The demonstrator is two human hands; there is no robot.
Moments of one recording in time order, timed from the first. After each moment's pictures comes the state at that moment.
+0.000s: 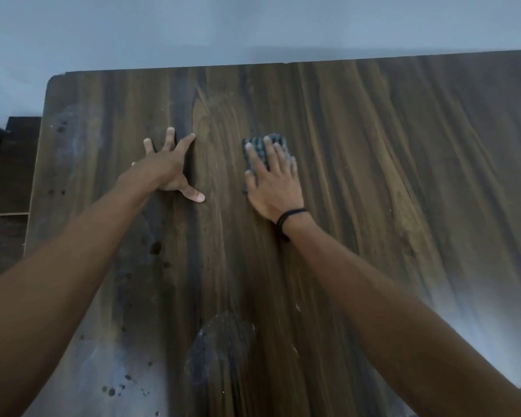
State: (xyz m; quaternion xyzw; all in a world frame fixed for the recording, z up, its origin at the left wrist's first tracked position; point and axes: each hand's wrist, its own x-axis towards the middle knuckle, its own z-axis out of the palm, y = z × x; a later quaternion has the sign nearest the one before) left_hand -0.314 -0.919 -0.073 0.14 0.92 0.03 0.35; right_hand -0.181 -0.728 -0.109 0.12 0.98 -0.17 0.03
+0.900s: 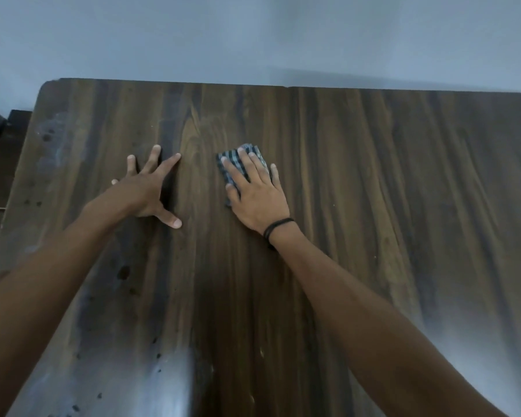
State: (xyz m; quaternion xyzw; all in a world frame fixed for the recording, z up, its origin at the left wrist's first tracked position) left_hand -0.312 -0.915 -0.068 0.13 0.92 0.02 0.36; right_hand -0.224 -0.694 -0.115 0.01 0.99 -0.15 0.03
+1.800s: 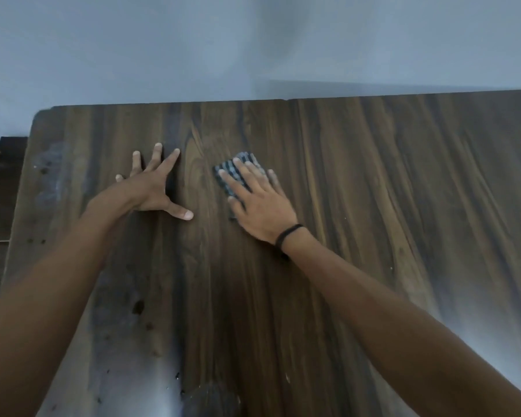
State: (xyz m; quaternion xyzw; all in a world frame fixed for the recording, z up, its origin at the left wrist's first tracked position) left_hand -0.372 -0.916 -0.066 0.15 0.92 0.02 0.37; right_hand -0.251 -0.693 -0.118 -0.03 0.99 -0.13 0.03
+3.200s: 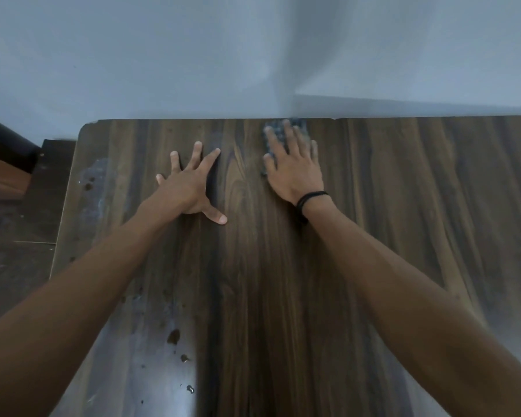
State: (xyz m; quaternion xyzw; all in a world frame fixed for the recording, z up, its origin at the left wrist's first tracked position) left_hand -0.416 -0.902 -0.071 0.14 0.93 0.04 0.34; right_hand -0.376 -0.682 -0.114 0.07 0.98 -0.17 0.04
